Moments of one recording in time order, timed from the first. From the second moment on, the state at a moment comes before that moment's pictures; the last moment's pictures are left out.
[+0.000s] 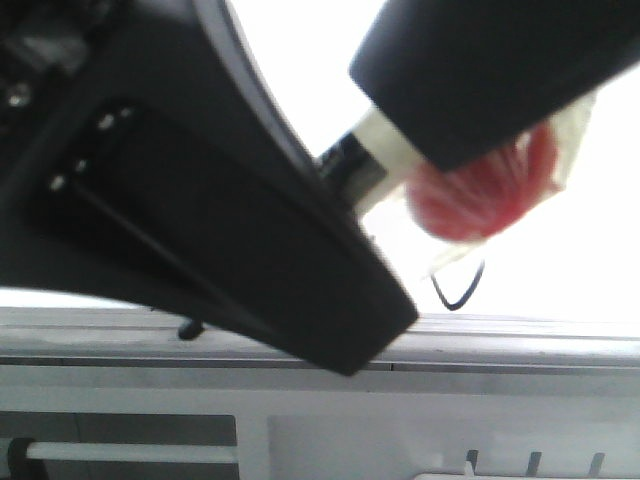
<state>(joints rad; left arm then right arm) -0.99 1.19 -0.82 -0.72 0.64 0.95 0.85 1.02 -0.91 0.49 0.82 -0.72</state>
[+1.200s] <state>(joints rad) -1.00 1.31 -0.58 -1.20 -0.24 0.68 0.64 0.63 -0.88 0.33 0.91 -0.51</state>
